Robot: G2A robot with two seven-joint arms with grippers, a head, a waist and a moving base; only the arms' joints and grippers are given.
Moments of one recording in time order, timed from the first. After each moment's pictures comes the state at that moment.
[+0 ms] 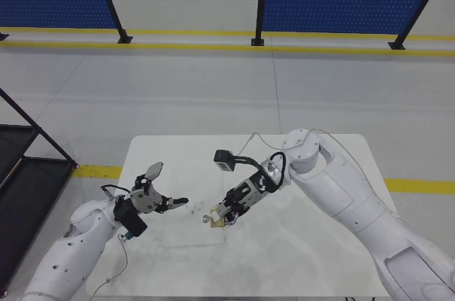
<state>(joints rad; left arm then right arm) 1.56 -0.90 -1.44 -1.52 1.97 -0.16 1.19 -0.60 -1.31 0.61 -1.26 0.50 0.16 1.54</state>
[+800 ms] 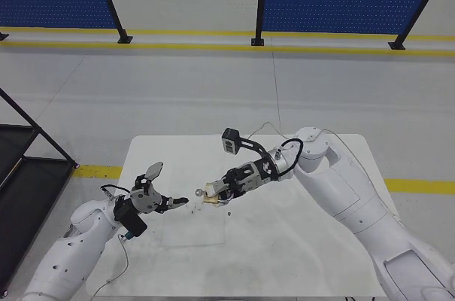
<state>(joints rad) 1.56 -0.90 -1.44 -1.52 1.97 -0.16 1.18 -0.64 -1.32 0.70 -1.24 0.65 0.12 1.39</state>
